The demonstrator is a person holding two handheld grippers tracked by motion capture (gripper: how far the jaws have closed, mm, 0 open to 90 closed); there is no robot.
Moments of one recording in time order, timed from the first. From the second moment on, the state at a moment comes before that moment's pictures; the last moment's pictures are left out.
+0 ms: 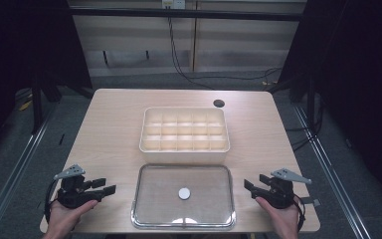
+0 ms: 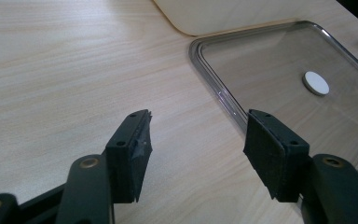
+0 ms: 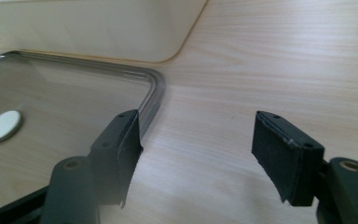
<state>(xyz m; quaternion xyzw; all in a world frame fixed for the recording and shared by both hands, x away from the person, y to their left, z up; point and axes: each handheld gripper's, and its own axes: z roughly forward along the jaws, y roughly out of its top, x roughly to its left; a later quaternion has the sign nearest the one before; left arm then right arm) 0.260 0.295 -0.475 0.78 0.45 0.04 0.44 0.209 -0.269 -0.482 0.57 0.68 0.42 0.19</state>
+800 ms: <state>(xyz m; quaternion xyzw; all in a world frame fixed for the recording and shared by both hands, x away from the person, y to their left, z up) 0.267 0.262 -0.460 0.81 0.40 0.03 0.43 0.217 -0.240 -0.454 0.53 0.72 0.42 0.14</state>
